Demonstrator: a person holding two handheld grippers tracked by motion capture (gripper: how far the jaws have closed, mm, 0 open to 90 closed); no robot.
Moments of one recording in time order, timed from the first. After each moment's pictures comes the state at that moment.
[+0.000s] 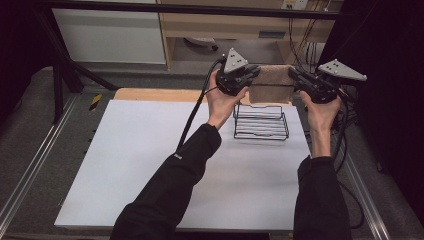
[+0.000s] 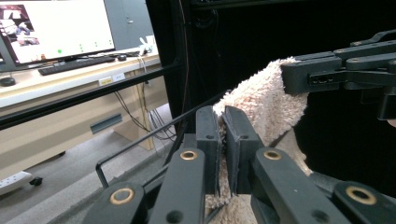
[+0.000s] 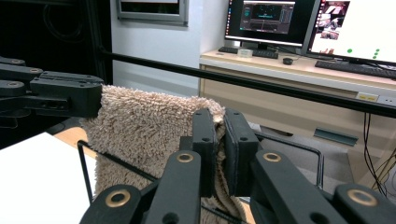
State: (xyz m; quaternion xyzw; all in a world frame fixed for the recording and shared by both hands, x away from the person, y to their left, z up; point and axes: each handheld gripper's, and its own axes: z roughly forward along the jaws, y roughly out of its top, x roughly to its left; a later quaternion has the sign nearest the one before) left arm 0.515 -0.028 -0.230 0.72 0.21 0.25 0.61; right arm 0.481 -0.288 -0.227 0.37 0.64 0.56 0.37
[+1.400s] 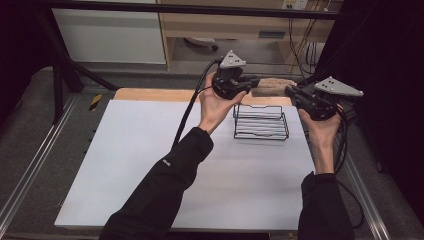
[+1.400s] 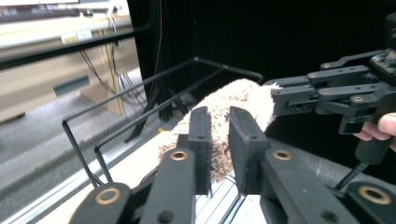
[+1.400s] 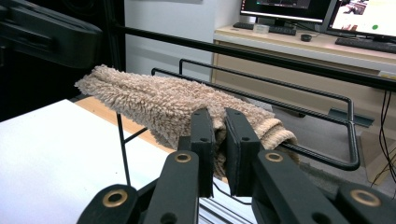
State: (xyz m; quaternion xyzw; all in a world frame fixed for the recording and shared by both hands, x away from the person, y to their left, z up) left arm 0.496 -0.019 -0.215 0.77 0.24 0.16 0.57; right arm 0.453 -0.287 -0.252 0.37 0.68 0.54 0.34
